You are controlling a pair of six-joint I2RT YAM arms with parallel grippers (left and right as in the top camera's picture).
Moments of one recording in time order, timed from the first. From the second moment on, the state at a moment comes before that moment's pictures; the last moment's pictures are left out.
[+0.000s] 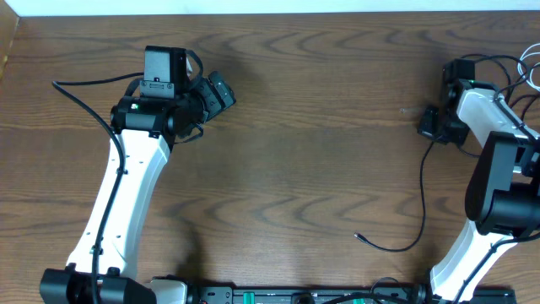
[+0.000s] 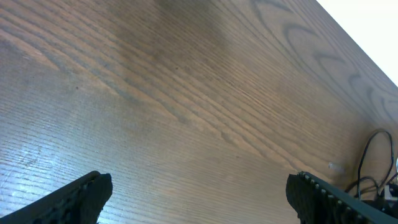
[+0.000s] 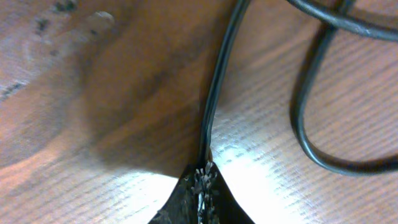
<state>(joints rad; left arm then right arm) -0.12 1.49 1.34 -0.81 0.18 -0.67 -0.15 2.04 1.37 -0.78 0.14 0.35</state>
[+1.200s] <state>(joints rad) -0.12 1.49 1.34 -0.81 0.18 -0.67 -0.26 2.08 1.61 -1.08 -0.20 0.22</state>
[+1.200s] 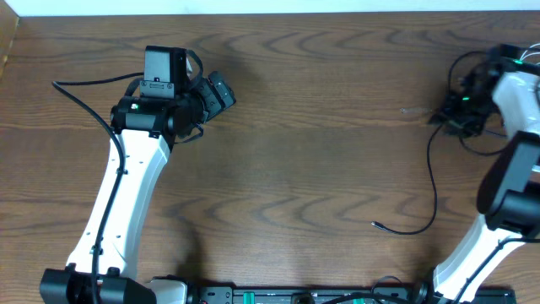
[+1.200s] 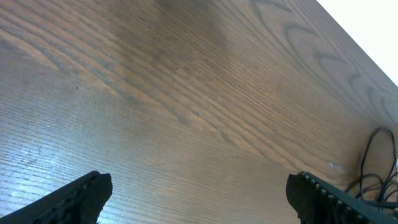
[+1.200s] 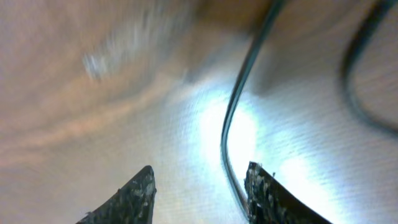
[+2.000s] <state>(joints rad) -0.12 1.49 1.34 -0.81 0.18 -0.67 -0.18 1.62 1.03 -0.90 -0.02 0.25</state>
